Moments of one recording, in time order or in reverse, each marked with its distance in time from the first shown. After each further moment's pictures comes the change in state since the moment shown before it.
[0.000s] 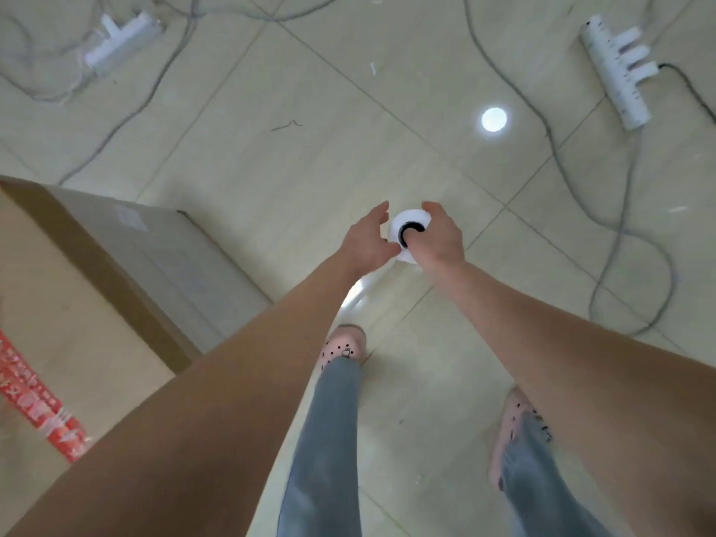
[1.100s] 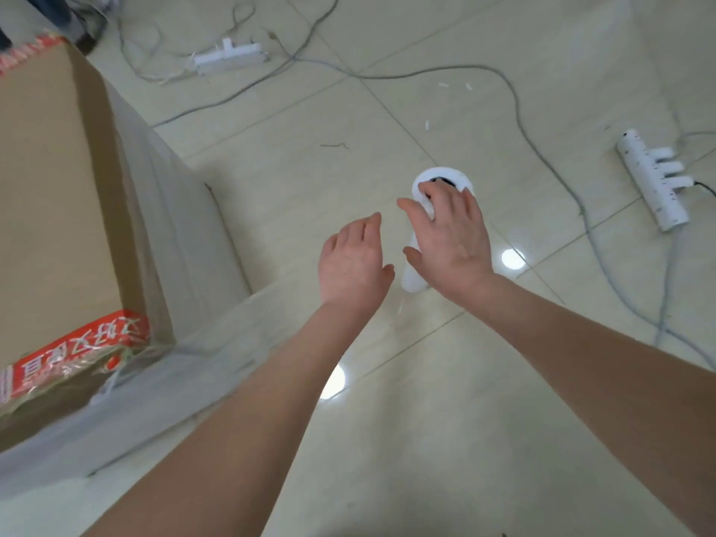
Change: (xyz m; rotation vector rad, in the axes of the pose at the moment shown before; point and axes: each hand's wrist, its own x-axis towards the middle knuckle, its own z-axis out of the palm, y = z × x) left_hand -0.017 -0.125 0.107 0.612 0.895 0.218; right_hand -0.008 0.086 0.027 -1.012 0.350 -1.128
